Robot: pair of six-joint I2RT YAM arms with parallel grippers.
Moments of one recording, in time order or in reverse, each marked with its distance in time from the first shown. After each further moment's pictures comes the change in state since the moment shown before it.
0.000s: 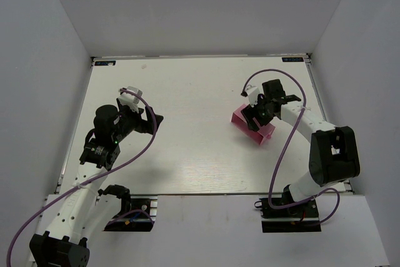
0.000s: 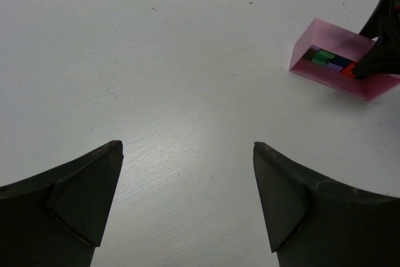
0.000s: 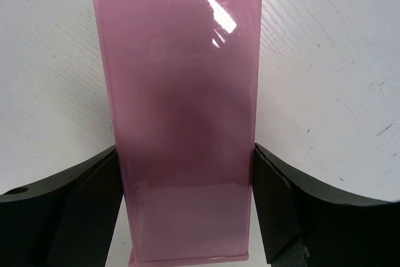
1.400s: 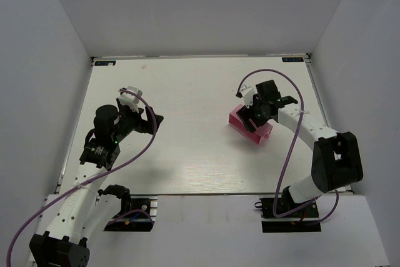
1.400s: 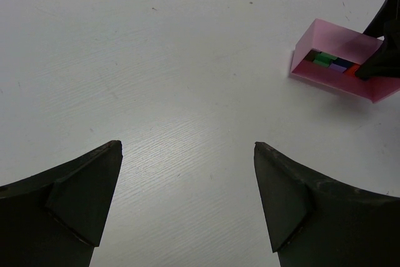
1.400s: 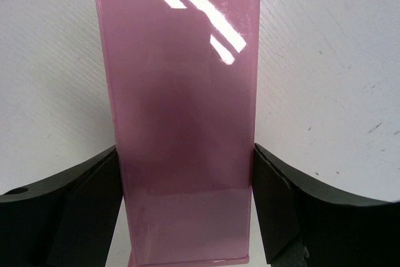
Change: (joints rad) left arm 0.000 0.000 0.000 0.000 0.000 0.000; right arm 0.079 -0.058 0.000 -0.023 0.062 0.031
